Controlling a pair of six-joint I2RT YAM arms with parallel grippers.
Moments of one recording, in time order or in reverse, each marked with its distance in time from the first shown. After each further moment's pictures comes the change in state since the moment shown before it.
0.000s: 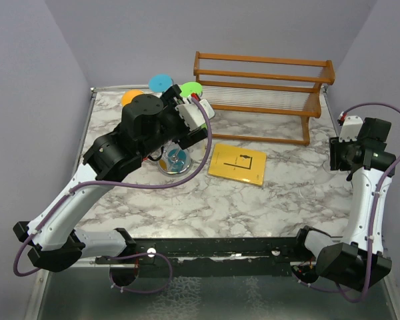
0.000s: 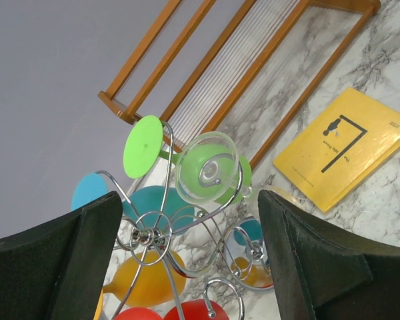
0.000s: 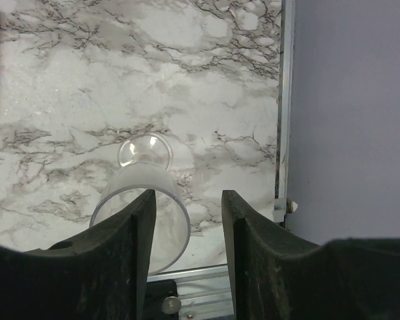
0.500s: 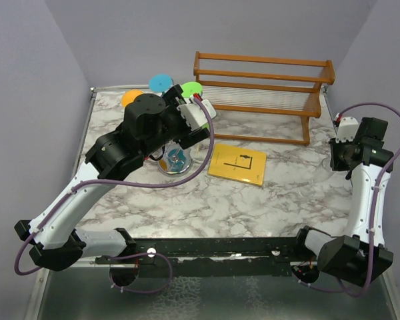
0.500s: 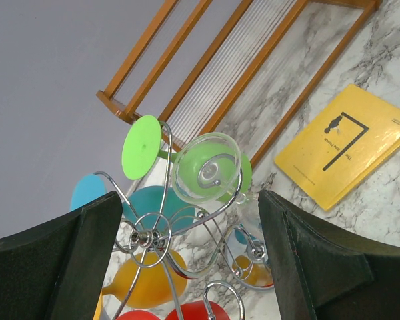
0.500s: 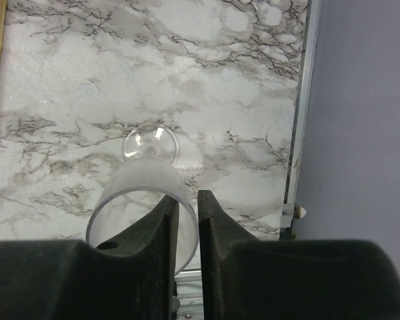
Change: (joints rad) left arm 0.000 0.010 0.000 0.000 -0.001 0.008; right arm 0.000 0.037 -0.016 0.001 -0.033 -0.027
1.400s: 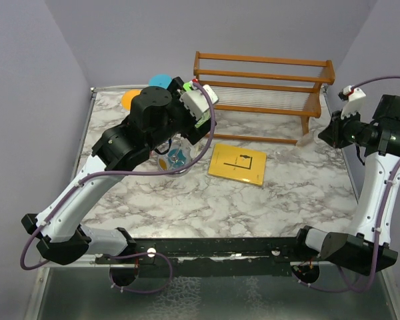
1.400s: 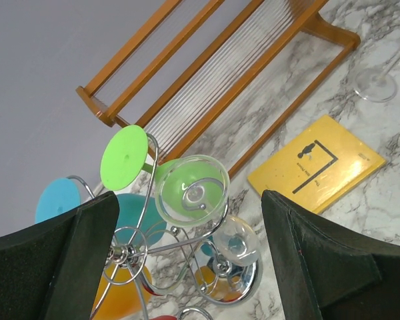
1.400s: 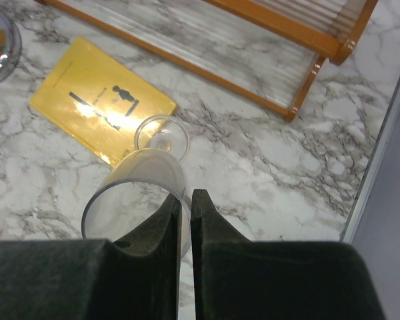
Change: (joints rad) left arm 0.008 0.063 0.060 0.010 0.000 -0.146; right arm 0.000 0.092 0.330 -0.114 -0.497 -0.048
